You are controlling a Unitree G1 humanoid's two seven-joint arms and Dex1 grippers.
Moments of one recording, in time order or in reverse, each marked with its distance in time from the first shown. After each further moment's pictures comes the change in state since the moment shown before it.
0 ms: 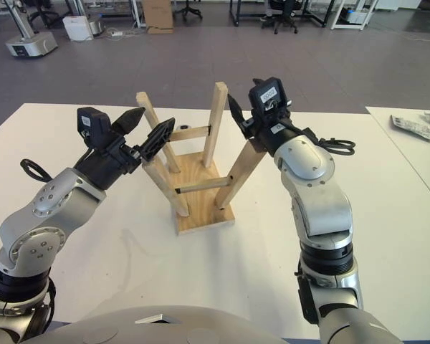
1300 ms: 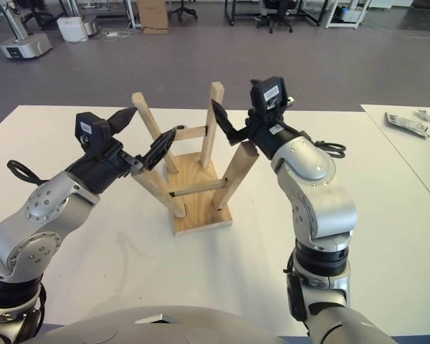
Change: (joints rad) left arm 0.019 0.031 0.057 0.005 0.070 0.001 -0.086; right arm -0.057 0.119 -0.147 -0.016 0.284 0.141 0.083
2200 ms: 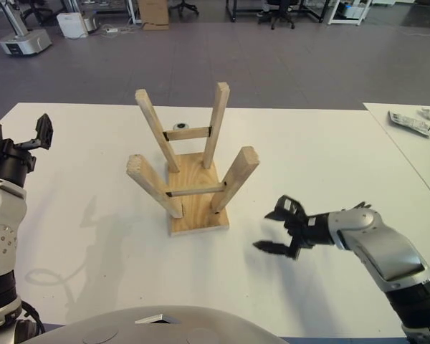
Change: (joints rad) left arm 0.137 -0.057 0.447 0.266 0.253 -0.108 0.128; right arm 0.583 -0.754 0.212 0.203 0.099 -0.176 0.720
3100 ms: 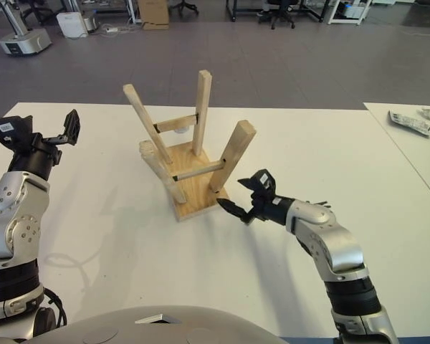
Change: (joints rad) left arm -0.086 -0.091 -0.069 0.039 0.089 -0.006 -0.094; right arm -0.169 0.470 -0.071 0.091 -0.040 -0.068 -0.391
